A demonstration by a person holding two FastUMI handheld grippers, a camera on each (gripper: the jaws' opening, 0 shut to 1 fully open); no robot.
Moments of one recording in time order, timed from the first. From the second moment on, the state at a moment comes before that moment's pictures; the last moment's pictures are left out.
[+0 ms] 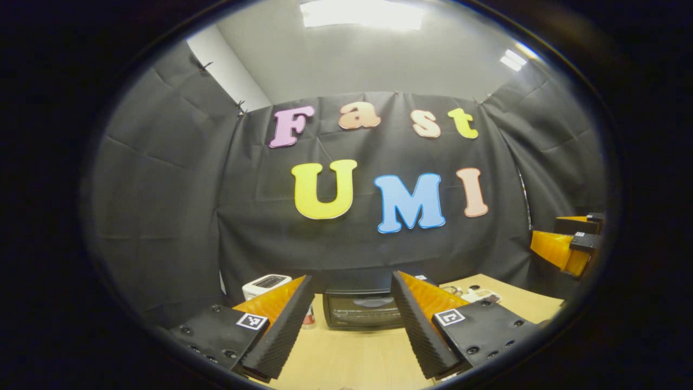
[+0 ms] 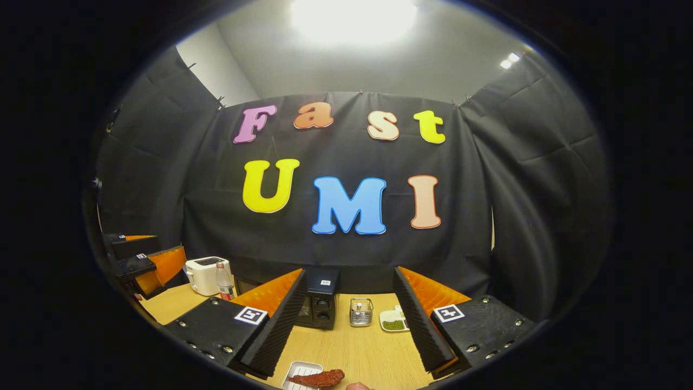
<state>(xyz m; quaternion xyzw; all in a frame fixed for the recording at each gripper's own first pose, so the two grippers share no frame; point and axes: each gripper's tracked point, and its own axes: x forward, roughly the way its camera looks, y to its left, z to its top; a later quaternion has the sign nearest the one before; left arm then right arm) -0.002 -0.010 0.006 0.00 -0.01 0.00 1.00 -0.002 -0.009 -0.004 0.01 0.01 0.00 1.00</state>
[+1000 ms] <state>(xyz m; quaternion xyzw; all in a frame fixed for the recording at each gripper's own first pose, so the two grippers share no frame) 0.018 -0.029 0.004 0.00 -0.01 0.02 1.00 -0.017 -0.030 -0.018 0.01 0.00 0.03 1.00</state>
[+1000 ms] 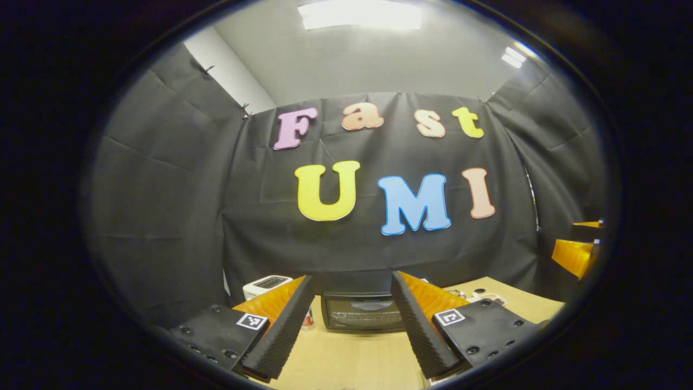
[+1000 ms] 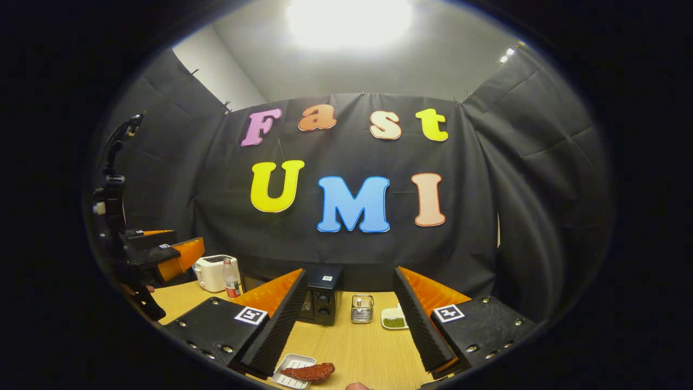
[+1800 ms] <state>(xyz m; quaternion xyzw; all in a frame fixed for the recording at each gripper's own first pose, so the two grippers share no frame) 0.191 -0.045 -0.070 -0.01 0.03 -0.06 1.00 0.029 -0.027 -0.029 0.00 0.02 -0.07 1.00</state>
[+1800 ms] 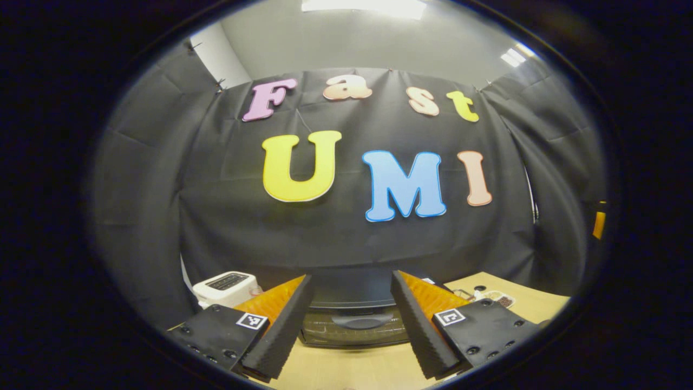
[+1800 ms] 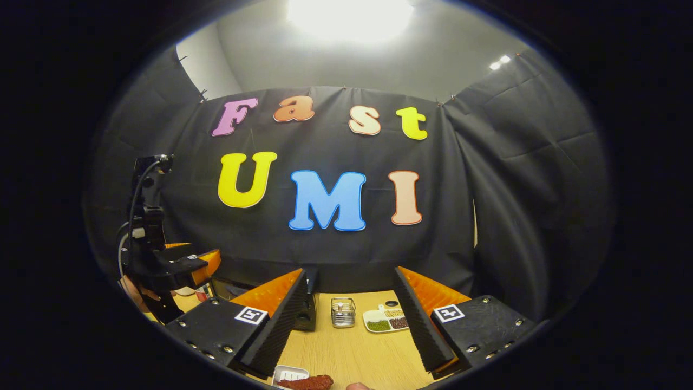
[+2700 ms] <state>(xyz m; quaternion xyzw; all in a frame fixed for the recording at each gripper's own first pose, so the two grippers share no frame) 0.297 -0.085 -0.203 0.03 0.11 -0.09 0.99 0.041 -0.048 -0.038 -0.03 0.05 -0.15 0.99</state>
